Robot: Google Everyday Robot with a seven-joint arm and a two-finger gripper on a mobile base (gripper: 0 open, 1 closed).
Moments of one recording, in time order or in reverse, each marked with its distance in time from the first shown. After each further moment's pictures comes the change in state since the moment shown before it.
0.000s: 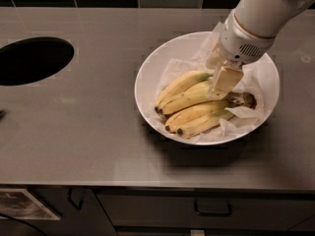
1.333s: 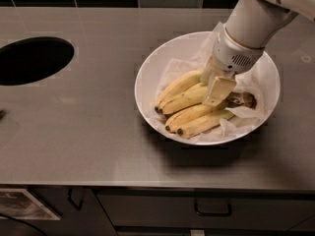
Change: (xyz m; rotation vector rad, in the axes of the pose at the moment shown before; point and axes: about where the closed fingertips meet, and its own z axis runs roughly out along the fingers) arm 0.002 0.008 0.030 -0.080 0.006 -0.013
